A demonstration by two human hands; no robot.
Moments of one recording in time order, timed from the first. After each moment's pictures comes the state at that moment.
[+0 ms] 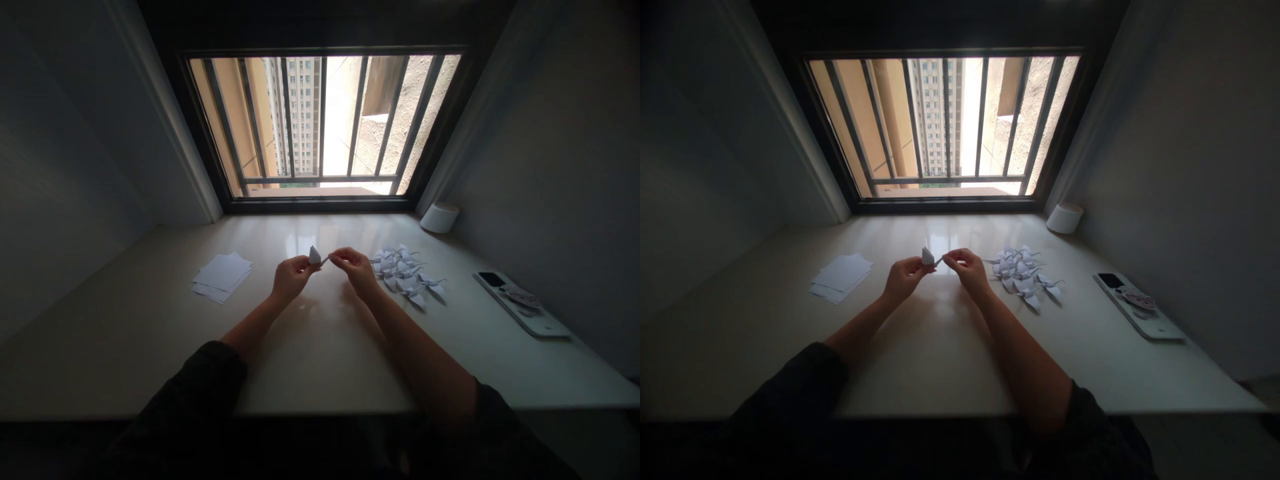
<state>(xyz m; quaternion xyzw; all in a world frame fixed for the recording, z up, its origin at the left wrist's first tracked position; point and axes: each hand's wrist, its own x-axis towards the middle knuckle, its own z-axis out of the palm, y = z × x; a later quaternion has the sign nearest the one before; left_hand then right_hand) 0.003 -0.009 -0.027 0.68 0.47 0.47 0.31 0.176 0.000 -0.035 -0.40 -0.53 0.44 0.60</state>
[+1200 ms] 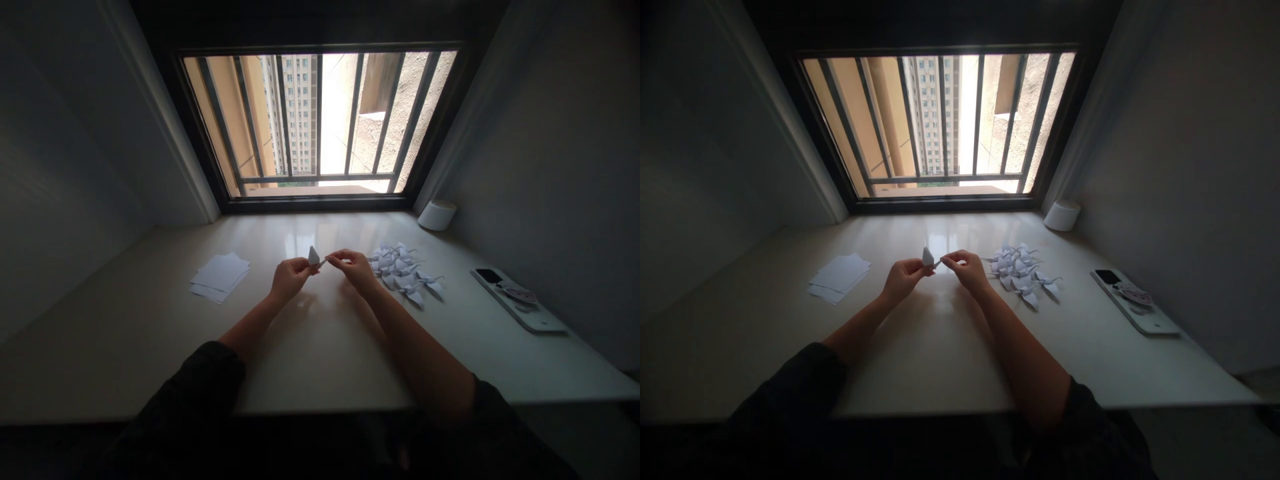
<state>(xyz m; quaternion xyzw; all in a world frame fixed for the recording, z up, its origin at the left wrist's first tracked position) 0.004 -0.007 -0.033 0.66 0.47 0.45 0.39 0.183 0.006 -0.039 -0.47 -0.58 0.40 0.53</state>
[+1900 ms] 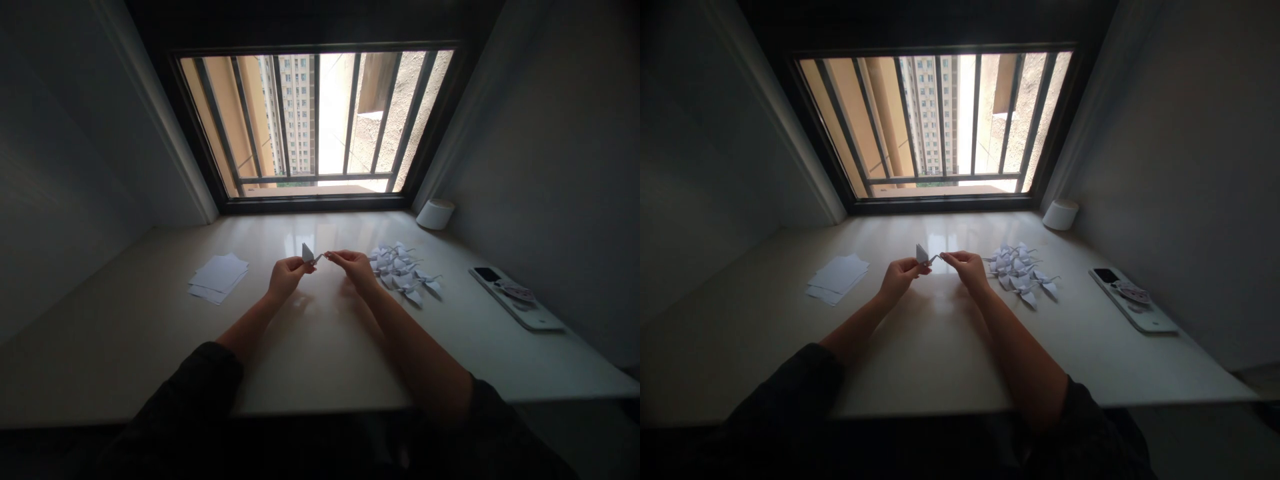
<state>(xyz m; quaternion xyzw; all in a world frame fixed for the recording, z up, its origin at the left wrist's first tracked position) 0.005 -0.006 -0.031 0.60 0.48 0.47 0.43 0.183 0.000 -0.033 -0.46 -0.51 0.46 0.56</state>
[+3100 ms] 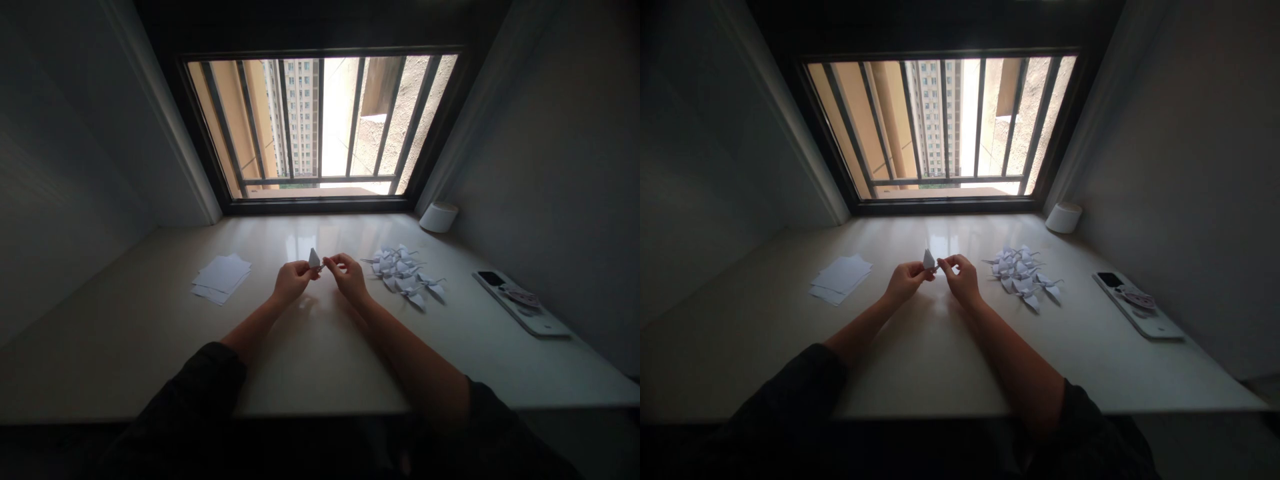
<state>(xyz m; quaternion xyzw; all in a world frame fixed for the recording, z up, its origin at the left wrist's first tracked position) 0.008 -0.009 -0.033 0.65 0.48 0.44 0.40 0.163 -0.008 -0.042 -0.50 -0.60 0.29 0.55</state>
